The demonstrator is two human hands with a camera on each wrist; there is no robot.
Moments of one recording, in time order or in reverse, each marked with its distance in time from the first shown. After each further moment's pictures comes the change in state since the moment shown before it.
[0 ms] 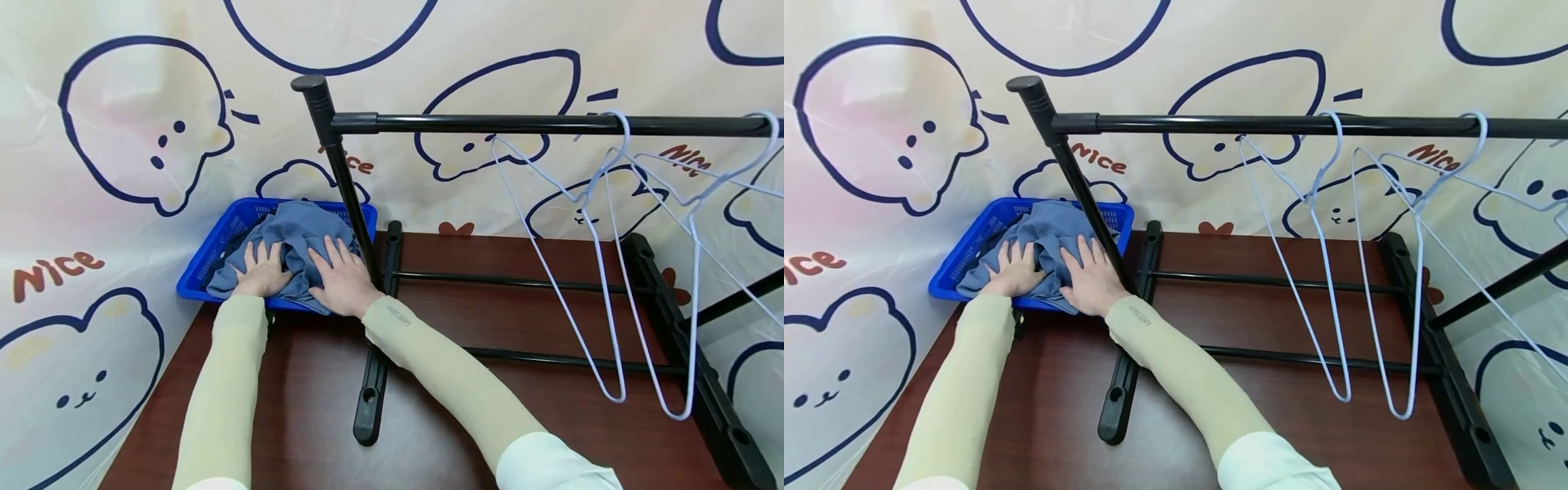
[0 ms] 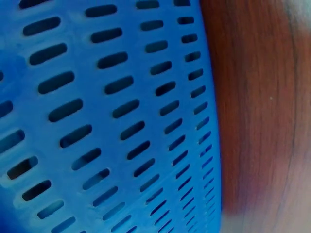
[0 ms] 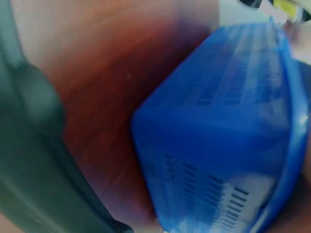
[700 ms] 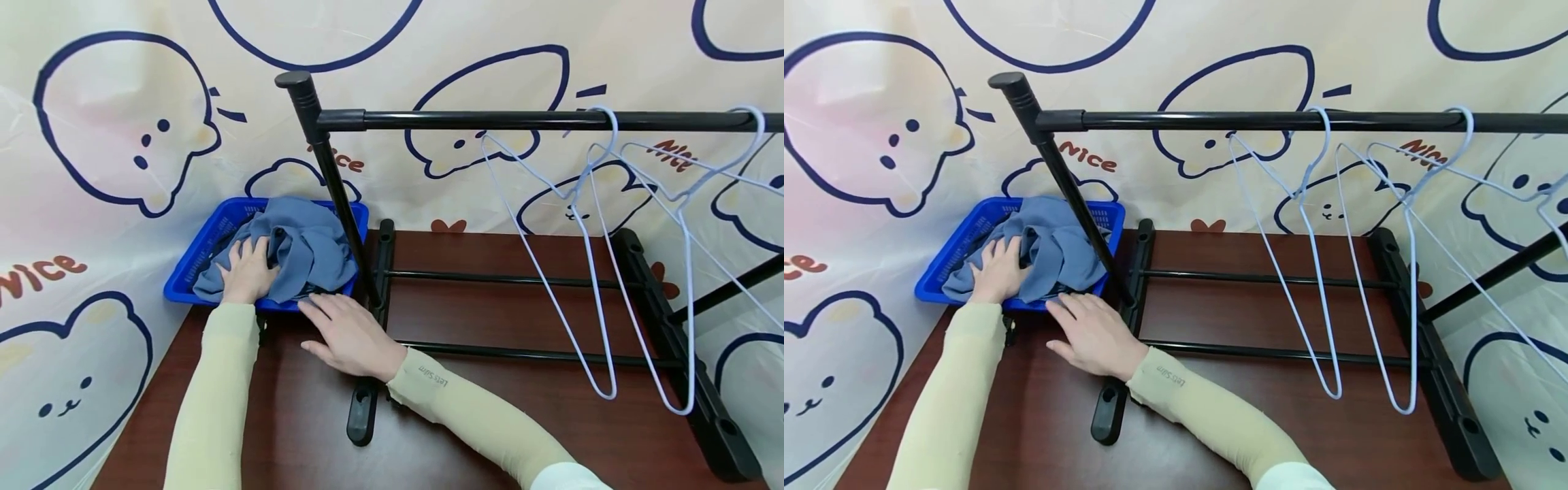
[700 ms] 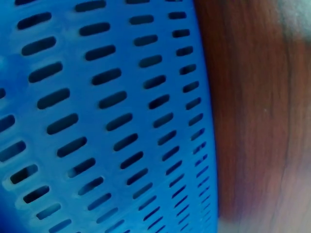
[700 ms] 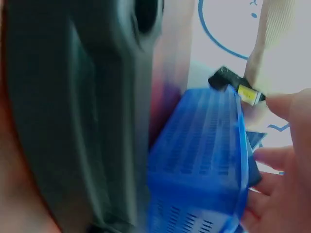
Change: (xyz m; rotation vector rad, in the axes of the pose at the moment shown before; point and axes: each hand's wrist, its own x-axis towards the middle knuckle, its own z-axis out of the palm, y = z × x) left_hand 0.003 -0.004 0.009 -0.036 0.247 0.061; right_hand -0.089 -0.008 0.012 0.037 0.279 -0.345
